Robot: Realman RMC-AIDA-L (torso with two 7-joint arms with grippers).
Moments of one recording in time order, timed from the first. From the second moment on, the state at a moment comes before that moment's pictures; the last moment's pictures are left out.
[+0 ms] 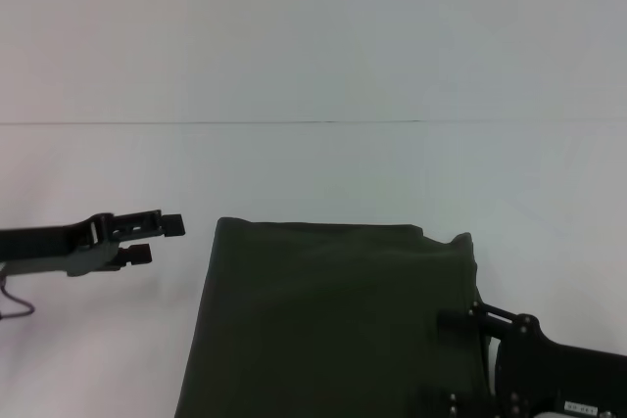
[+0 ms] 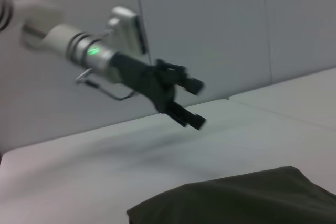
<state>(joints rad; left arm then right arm) -0.59 -1.93 0.52 0.53 2.14 1.49 -2.25 0.41 2.09 -0.70 -0.46 -1.93 -1.59 0.96</state>
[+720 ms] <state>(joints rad) -0.77 -1.98 0.72 0.47 2.30 1.20 -2.48 0.35 2.09 -0.70 -0.44 -1.93 -1.61 0.78</state>
